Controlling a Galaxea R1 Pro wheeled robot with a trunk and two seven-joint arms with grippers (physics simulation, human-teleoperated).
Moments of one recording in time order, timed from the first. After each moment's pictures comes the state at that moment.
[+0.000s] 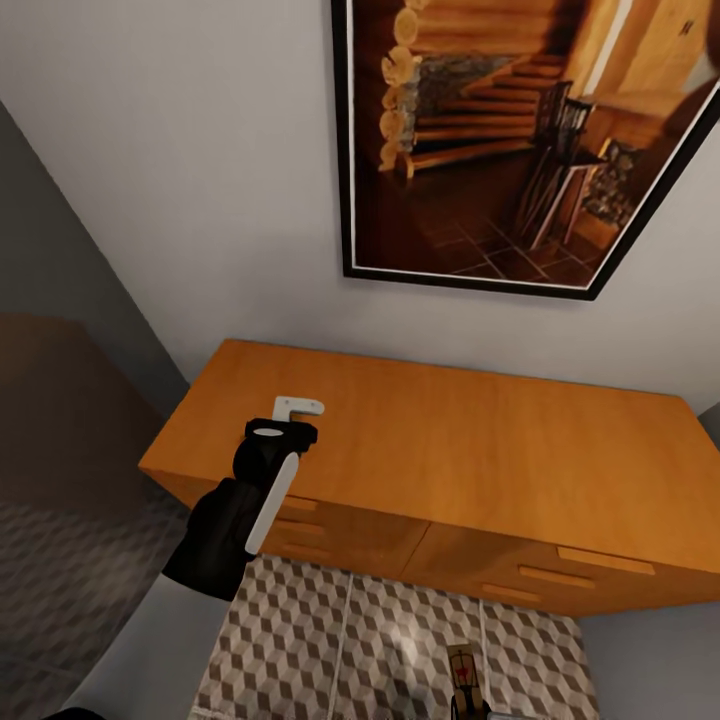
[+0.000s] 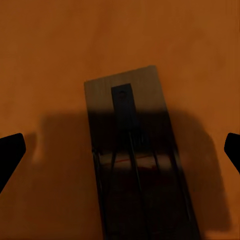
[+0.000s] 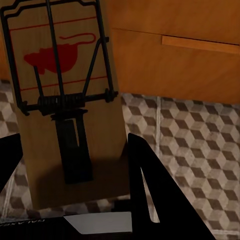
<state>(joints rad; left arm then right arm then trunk) -0.74 -0.14 -0.29 -1.34 0.13 0.90 0.47 -0.28 0.08 0.40 -0.10 -0.30 -0.76 -0.27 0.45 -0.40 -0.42</state>
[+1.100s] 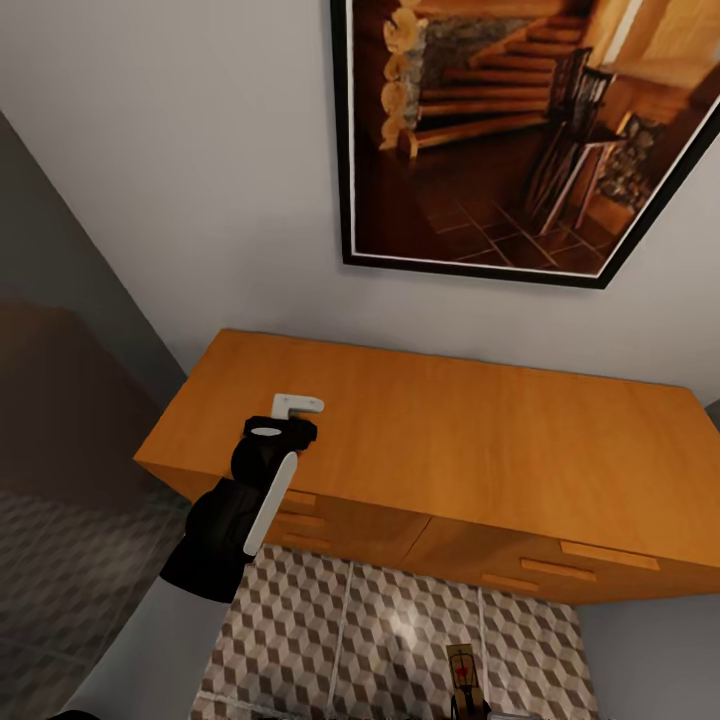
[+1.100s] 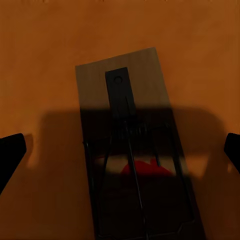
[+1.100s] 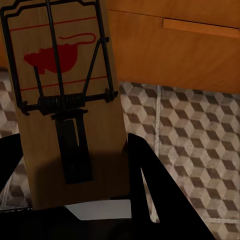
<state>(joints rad) -0.74 -0.14 -0.30 -1.37 0.13 0.90 0.47 -0.28 0.08 0.40 -0.10 -0.30 -0.76 -0.27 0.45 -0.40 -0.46</state>
